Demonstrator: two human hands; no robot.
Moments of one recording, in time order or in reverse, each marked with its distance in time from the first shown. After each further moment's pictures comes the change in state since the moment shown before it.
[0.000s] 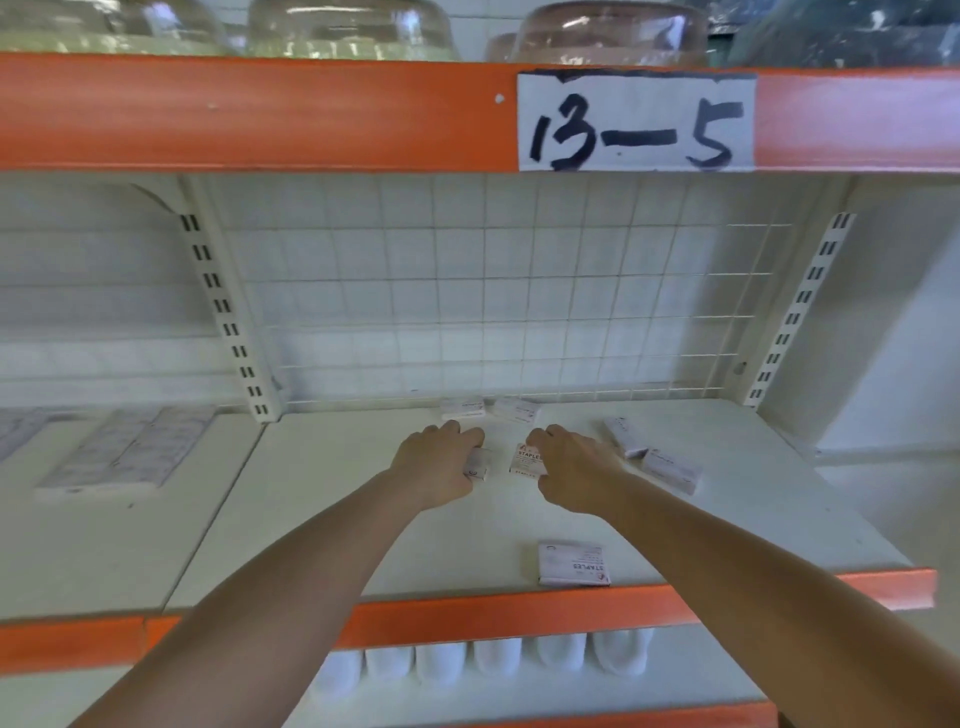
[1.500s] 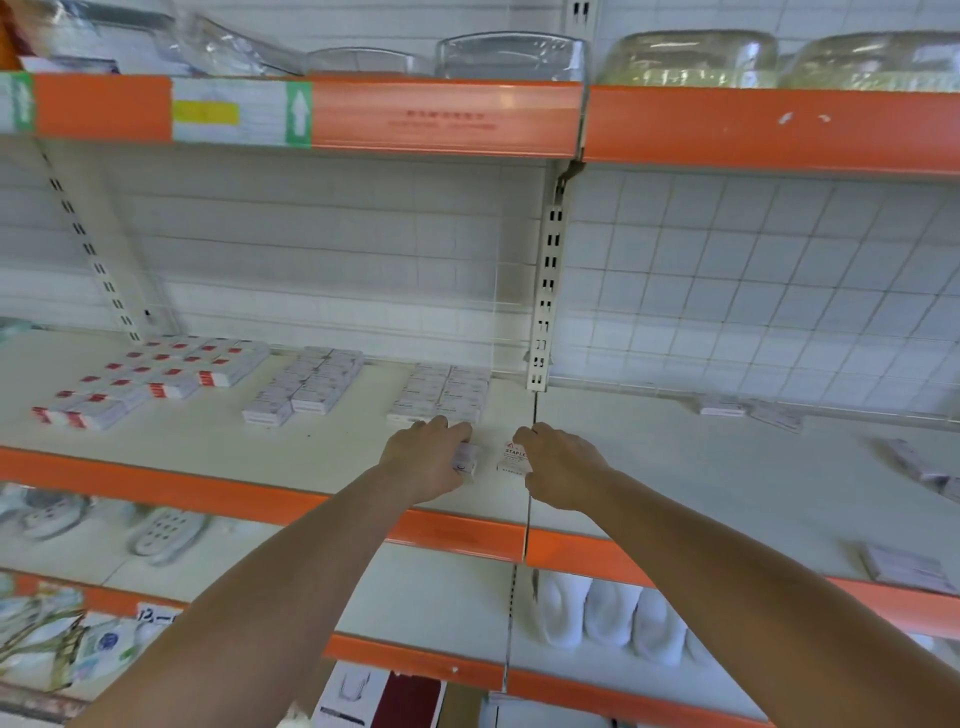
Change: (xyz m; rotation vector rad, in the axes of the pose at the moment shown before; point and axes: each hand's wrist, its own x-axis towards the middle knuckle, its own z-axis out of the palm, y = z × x) left_hand -0.229 -0.300 -0.018 0.001 0.029 -0.277; right_hand 0.025 -0.371 0.009 -0.026 -0.054 -0.263
